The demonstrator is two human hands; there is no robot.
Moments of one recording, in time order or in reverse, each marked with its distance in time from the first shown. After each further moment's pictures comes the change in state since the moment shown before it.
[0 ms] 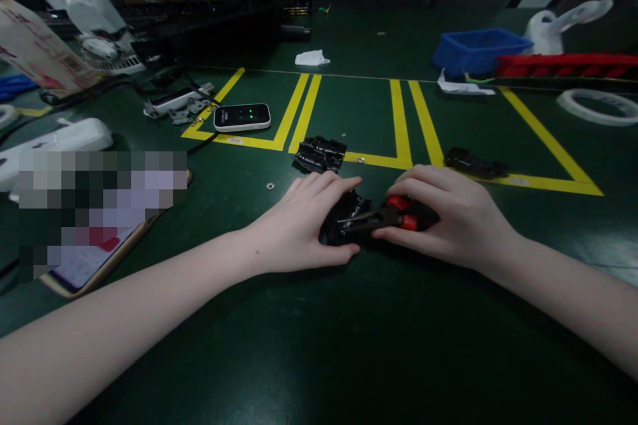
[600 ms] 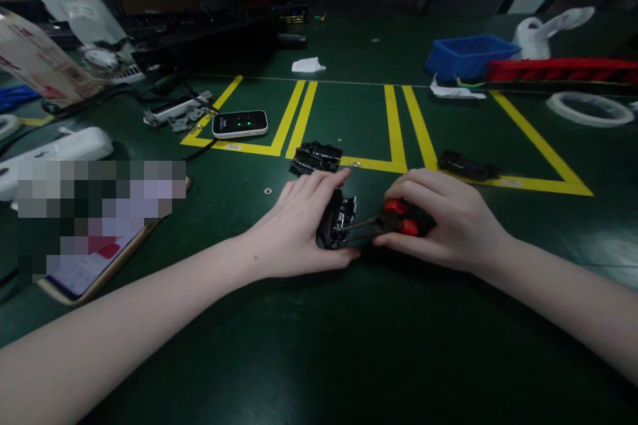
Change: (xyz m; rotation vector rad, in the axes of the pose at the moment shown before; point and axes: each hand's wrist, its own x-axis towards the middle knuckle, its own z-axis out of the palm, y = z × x) left_hand -0.001 0.001 0.001 0.042 0.041 -0.066; right_hand 0.000 0.000 -0.003 0.029 0.027 -0.025
